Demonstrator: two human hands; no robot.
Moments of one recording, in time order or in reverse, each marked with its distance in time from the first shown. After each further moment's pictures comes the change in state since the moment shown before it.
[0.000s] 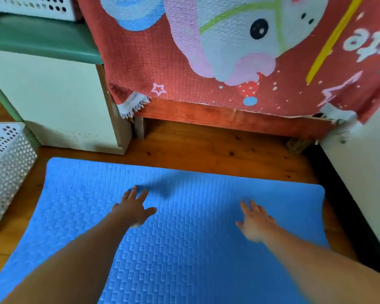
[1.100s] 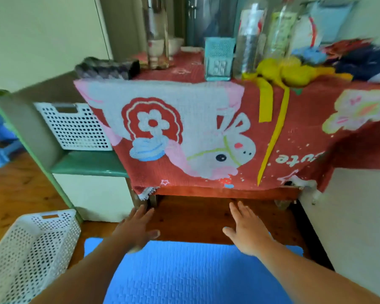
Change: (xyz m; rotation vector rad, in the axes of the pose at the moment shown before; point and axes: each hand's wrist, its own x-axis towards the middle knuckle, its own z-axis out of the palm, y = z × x) left_hand -0.159 0.050 -0.256 0.086 0.191 0.149; right_hand -0.163 -0.007 -0.246 0.136 0.384 -0.258
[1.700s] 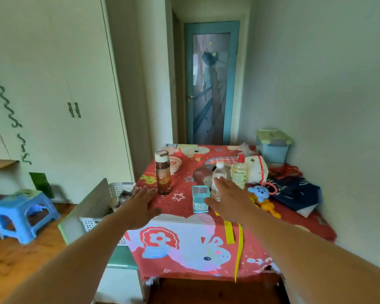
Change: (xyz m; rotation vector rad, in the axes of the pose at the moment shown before) left_hand -0.162 0.119 -0.494 -0.018 0.401 0.154; right_hand -0.097 -0.091 -0.522 0.092 0.381 -0.263
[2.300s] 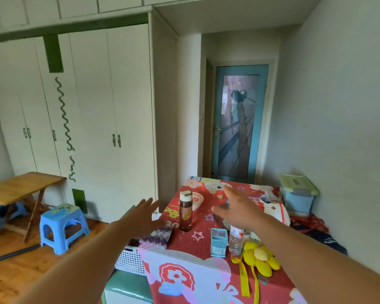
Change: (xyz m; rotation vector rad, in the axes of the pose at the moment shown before) left_hand -0.049 0.024 -0.157 0.013 0.000 -0.198; right_hand 0.028 -0.067 -0.149 0.124 -0.024 -0.019
